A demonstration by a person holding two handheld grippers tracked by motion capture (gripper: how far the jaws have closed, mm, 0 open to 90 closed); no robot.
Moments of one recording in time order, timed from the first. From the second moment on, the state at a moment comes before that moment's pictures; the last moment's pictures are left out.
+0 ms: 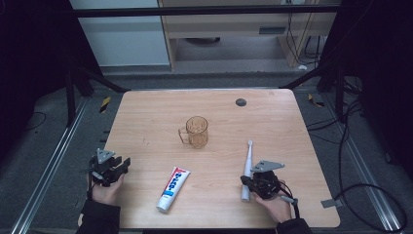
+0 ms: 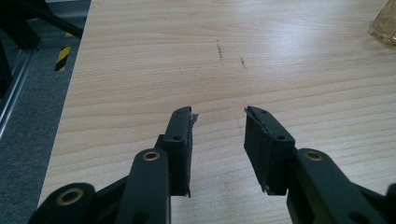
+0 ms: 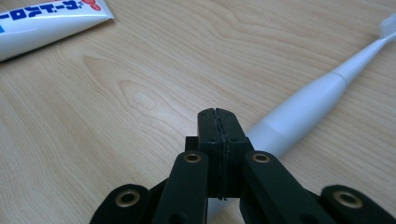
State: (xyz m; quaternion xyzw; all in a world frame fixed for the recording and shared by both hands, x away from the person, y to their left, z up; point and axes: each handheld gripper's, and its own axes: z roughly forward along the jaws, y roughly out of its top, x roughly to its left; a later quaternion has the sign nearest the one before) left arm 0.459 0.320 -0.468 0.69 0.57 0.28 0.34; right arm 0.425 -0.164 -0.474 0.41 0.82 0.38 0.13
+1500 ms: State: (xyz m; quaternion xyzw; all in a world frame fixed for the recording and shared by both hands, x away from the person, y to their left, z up) left arm 0.461 0.322 -0.469 0.70 0.56 0.29 0.33; right arm 0.436 -0.199 -0.443 0.48 0.78 0.37 0.16
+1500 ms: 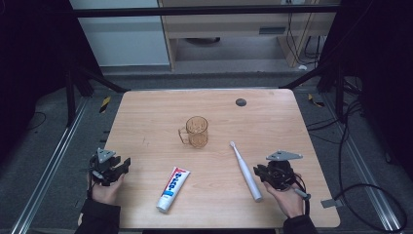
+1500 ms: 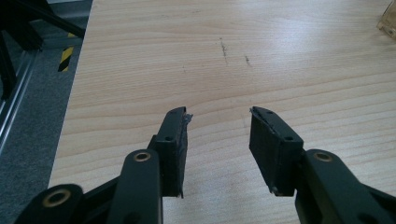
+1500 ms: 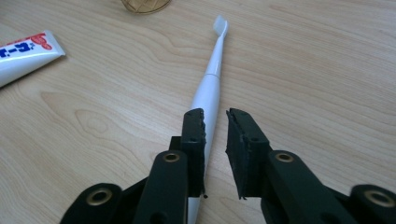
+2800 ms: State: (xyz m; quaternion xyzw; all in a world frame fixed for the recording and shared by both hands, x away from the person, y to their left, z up) left arm 0.466 0.317 -0.471 0.71 0.55 0.29 0.32; right arm 0.486 -0.156 -0.425 0.50 0.83 0.22 0.10
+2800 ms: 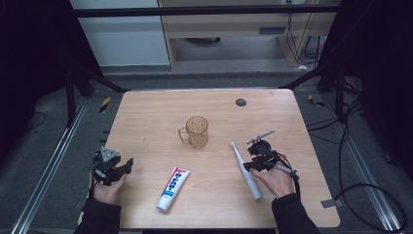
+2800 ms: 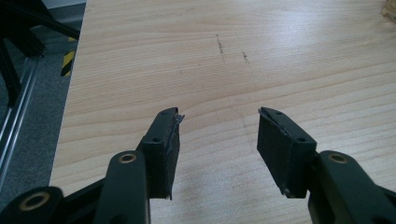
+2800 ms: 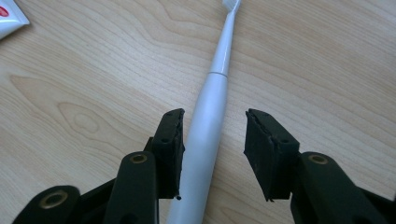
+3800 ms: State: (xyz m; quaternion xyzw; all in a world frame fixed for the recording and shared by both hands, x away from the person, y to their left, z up) left arm 0.468 0.315 -0.472 0.72 0.55 0.29 0.31; right arm 0.517 -0.134 -0.454 0.49 0.85 0.16 0.07
